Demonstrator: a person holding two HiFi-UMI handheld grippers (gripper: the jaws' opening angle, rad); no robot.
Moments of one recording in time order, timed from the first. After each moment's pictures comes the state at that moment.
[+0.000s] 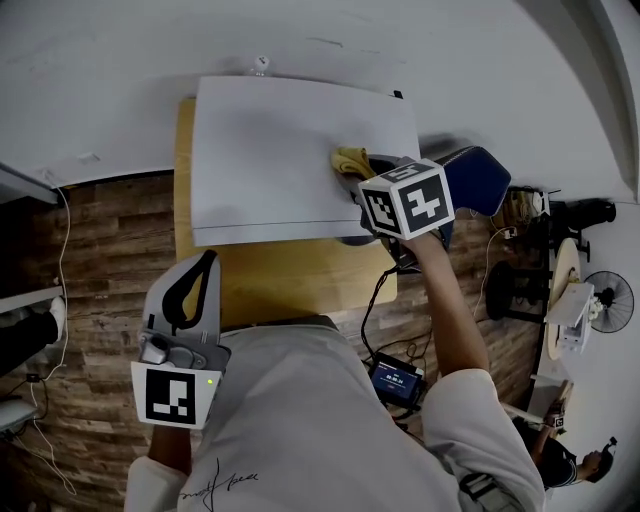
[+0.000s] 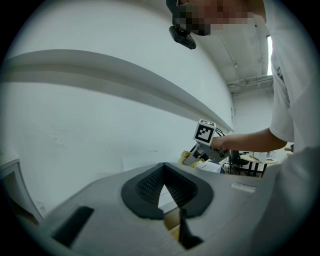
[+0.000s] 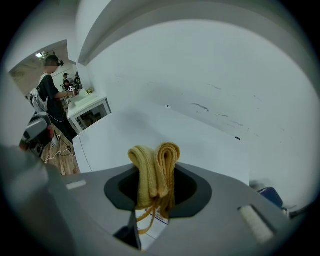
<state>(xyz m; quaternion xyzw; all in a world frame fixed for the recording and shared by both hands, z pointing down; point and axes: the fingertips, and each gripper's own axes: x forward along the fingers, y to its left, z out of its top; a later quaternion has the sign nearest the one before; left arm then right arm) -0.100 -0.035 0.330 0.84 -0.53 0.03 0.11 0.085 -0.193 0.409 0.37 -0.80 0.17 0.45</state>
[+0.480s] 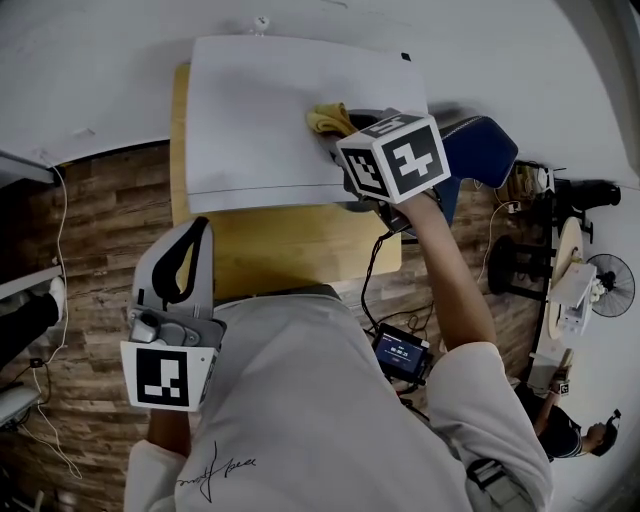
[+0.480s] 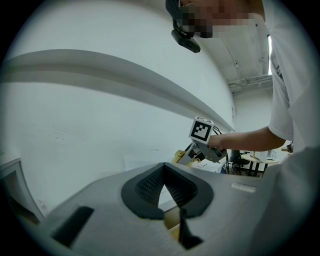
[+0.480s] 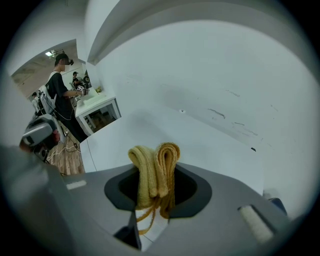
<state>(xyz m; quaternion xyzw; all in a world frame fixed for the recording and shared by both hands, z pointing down) -0.105 -0.032 0.339 0.84 -0.54 0.03 0.12 0.038 -0.186 0.412 0.32 -0.82 0.16 0.45</state>
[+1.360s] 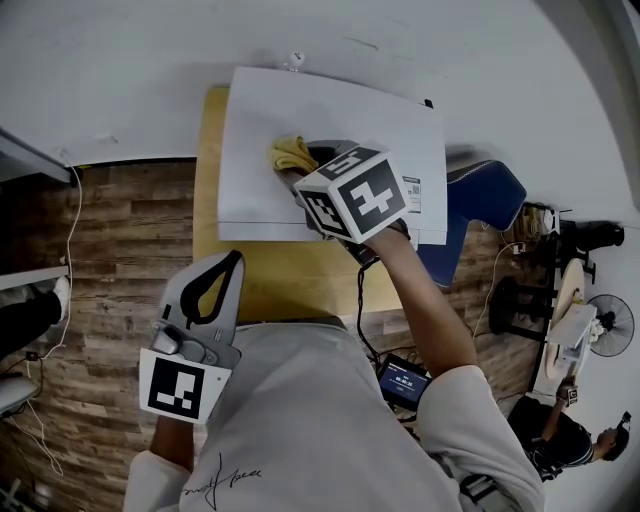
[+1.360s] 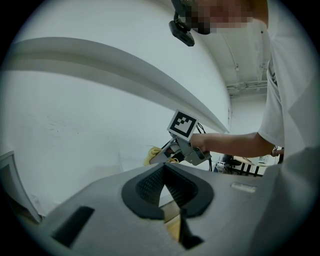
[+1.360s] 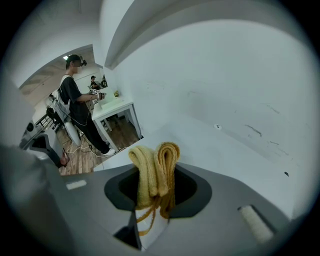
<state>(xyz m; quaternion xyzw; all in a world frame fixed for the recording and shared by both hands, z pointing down) -0.105 -0.029 0.344 0.85 -0.50 0.03 0.15 -0.070 -0.170 0.412 0.24 -0.86 0.15 0.42</state>
